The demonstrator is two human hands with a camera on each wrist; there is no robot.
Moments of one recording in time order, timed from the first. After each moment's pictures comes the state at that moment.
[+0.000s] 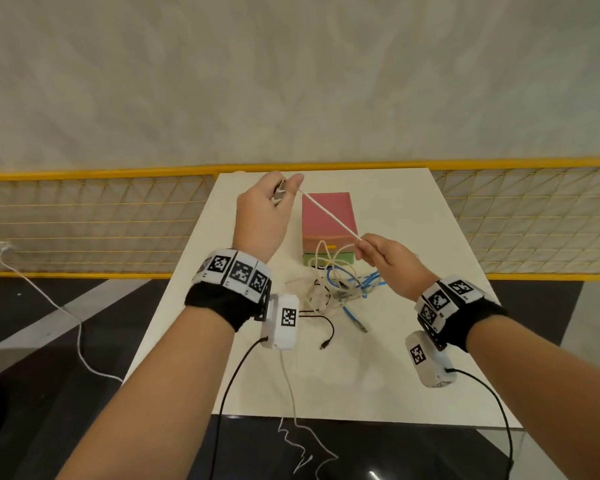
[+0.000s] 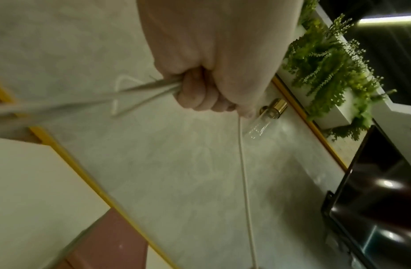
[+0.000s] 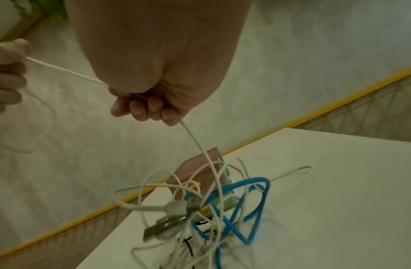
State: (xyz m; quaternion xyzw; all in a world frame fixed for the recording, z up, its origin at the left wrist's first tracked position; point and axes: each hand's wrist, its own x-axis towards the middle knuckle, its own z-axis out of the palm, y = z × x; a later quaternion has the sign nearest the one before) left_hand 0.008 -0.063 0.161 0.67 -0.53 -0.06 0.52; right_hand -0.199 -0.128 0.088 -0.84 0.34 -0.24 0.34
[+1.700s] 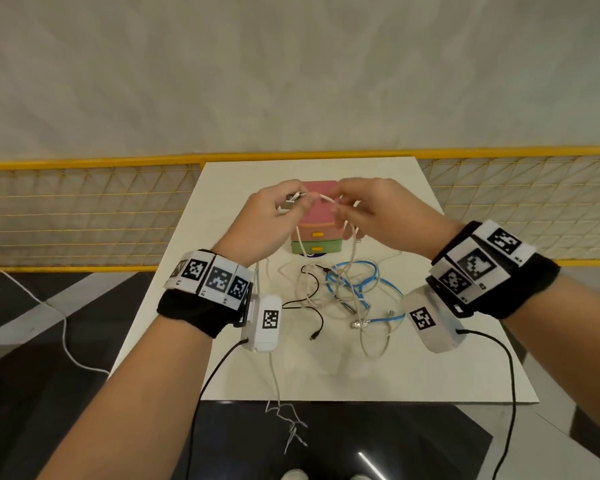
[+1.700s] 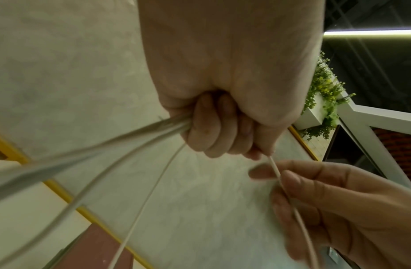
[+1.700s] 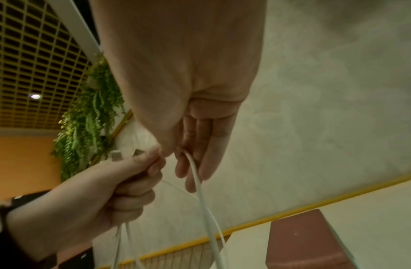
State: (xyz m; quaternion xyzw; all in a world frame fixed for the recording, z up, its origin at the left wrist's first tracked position) left_hand -0.009 -0.035 0.168 0.60 -0.65 -0.23 0.42; right_hand -0.193 -0.100 0.185 -0.88 0.29 -0.22 0.30
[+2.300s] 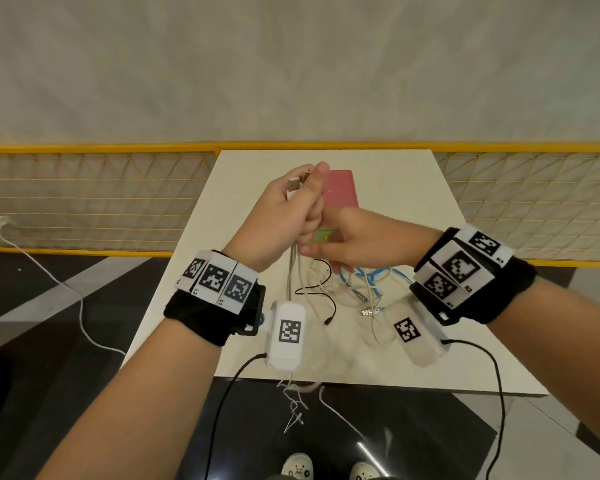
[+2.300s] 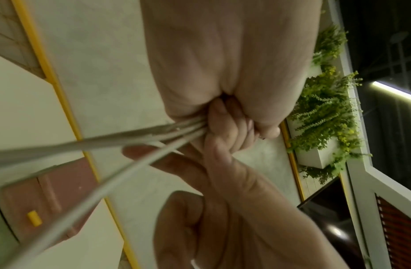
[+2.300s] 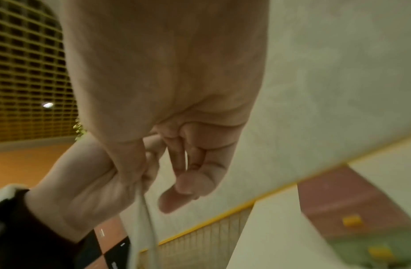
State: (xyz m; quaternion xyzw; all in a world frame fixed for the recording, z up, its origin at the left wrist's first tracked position) left_hand -0.028 0.007 0.186 0.48 -0.52 -0.44 0.56; right_hand -0.160 -0.052 0.178 -0.86 0.22 -0.06 0.45
